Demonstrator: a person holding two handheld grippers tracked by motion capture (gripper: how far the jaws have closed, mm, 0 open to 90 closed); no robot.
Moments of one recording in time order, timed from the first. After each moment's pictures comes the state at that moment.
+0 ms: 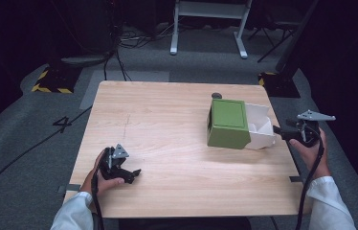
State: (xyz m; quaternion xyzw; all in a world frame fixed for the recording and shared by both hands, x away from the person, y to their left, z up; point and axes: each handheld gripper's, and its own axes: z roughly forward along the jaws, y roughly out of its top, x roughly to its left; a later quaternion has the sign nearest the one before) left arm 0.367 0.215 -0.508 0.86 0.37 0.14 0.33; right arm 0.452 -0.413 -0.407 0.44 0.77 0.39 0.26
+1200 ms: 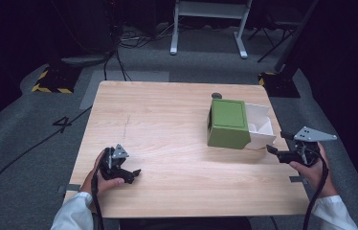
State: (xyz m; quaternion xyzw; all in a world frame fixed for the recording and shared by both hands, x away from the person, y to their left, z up) left arm 0.366 0.215 -0.508 0.86 0.37 0.14 0.33; right arm 0.381 -0.379 -0.399 0.34 0.81 0.41 0.25
